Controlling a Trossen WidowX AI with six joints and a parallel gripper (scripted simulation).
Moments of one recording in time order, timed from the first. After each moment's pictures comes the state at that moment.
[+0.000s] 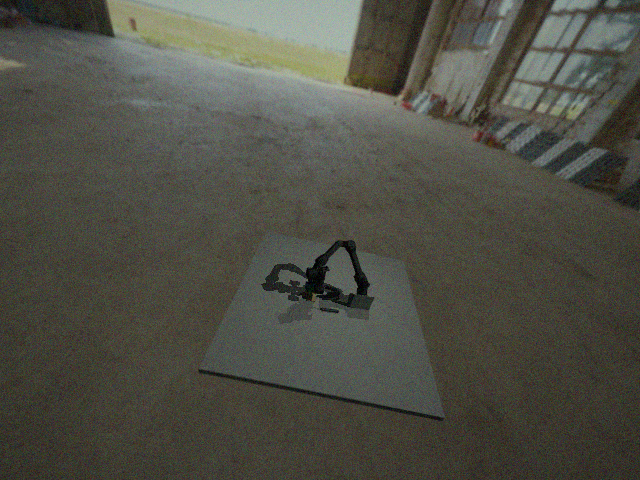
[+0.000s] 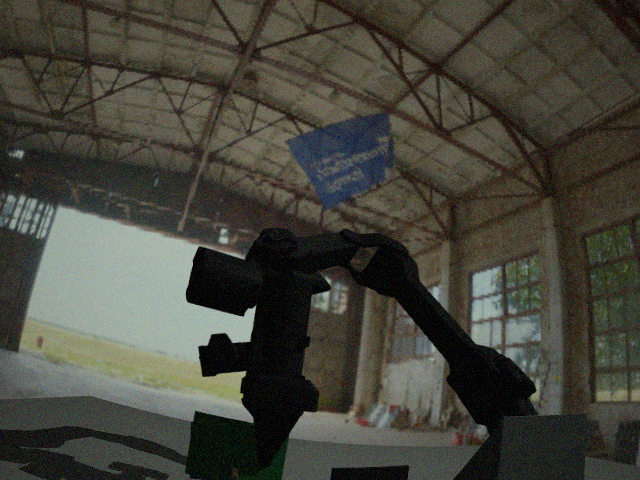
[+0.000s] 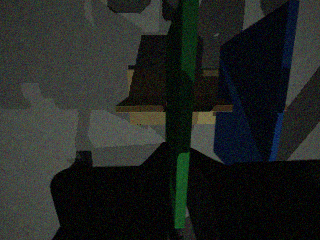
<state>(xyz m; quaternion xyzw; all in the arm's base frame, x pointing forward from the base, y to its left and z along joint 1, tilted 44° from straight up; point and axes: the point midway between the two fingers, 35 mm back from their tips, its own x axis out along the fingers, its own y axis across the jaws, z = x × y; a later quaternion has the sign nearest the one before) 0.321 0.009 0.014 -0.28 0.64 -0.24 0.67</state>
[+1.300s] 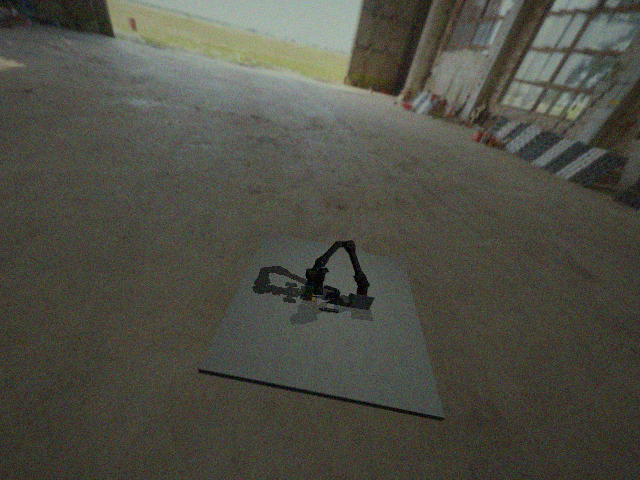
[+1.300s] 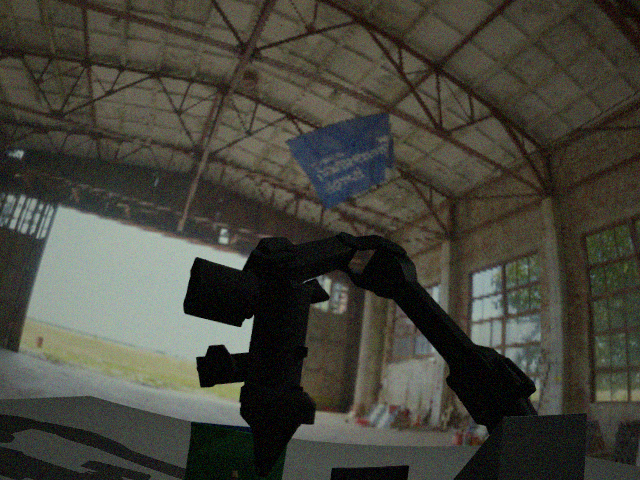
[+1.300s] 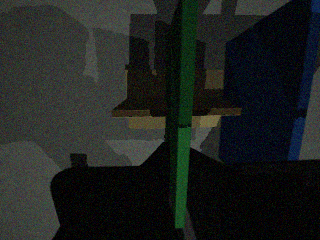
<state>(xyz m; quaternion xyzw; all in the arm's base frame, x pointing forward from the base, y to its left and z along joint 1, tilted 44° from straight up) 0.322 0.001 0.006 -0.28 0.64 -0.24 0.67</state>
